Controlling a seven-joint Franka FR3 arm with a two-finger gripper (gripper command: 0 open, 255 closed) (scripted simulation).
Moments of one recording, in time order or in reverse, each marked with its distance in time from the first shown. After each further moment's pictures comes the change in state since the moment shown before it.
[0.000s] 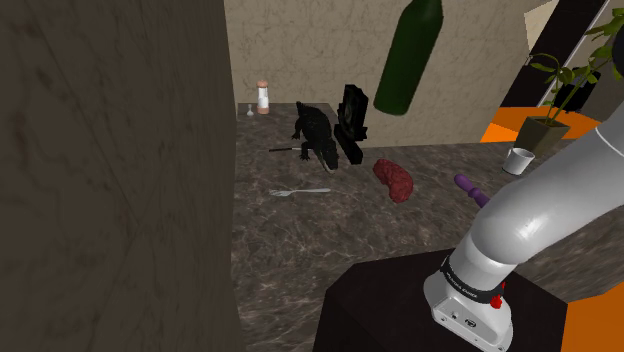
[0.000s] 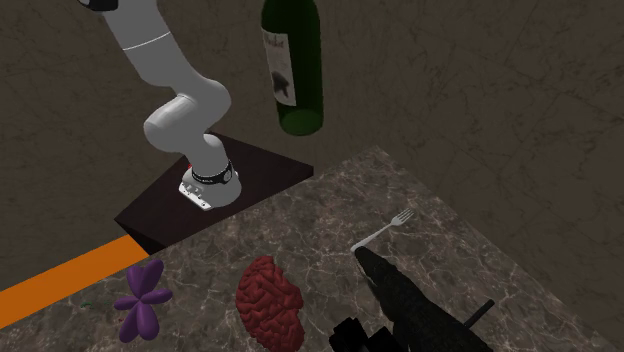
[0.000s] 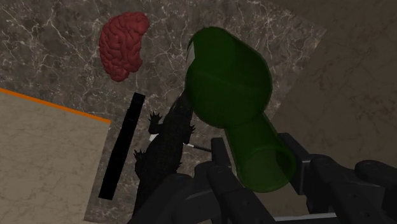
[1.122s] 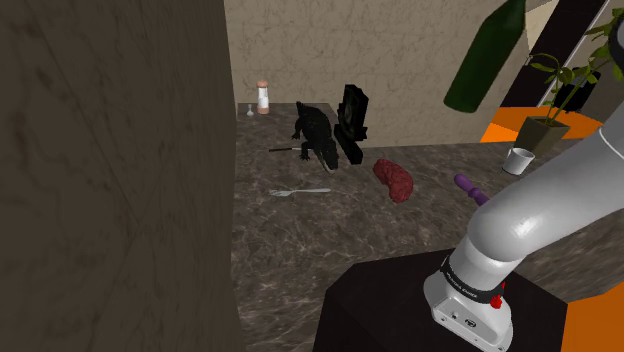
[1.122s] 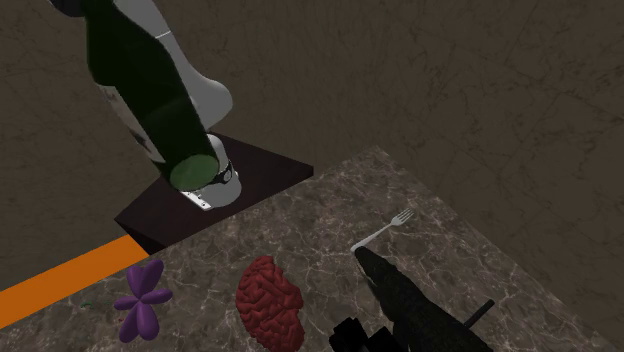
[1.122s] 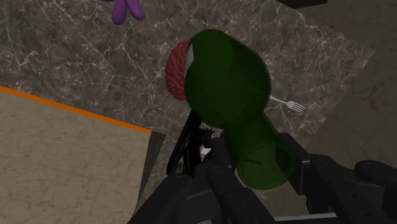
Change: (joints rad) arm -0.078 -0.028 -0.416 0.043 -0.060 -0.083 -0.523
